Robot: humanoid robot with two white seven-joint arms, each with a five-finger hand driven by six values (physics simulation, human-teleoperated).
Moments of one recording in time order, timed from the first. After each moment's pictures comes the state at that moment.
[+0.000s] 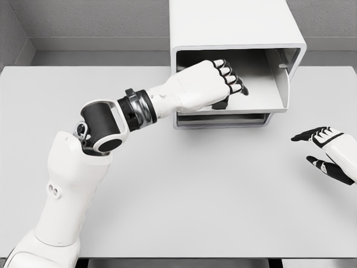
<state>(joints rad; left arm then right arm) -0.52 0.00 -0.33 -1.74 -1.01 -0.61 -0.61 0.30 -0.66 -0.21 -1.76 0.46 -0.61 0.12</state>
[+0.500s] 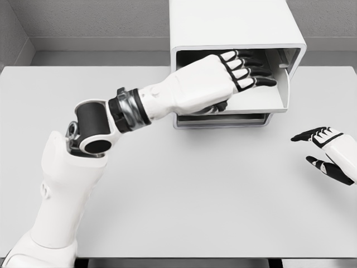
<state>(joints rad) -0.52 0.03 -0.32 -1.80 -0.69 -0.61 -0.61 0.30 -0.65 -0.21 -1.76 0.46 -0.61 0.12</state>
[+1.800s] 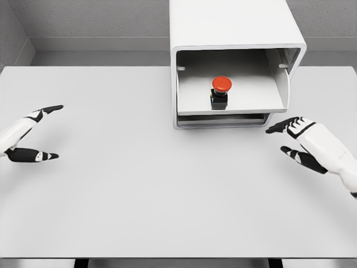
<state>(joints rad) -0.04 0.51 0.23 -1.40 -0.14 -0.61 -0.61 0.17 -0.61 -0.07 -1.76 0.45 -0.61 0.13</state>
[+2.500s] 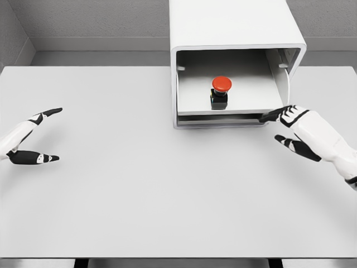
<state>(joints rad) -0.05 0.49 0.23 -1.35 -0.15 -0.61 -0.61 0.07 -0.61 -0.02 -1.75 0.46 -0.61 0.15</state>
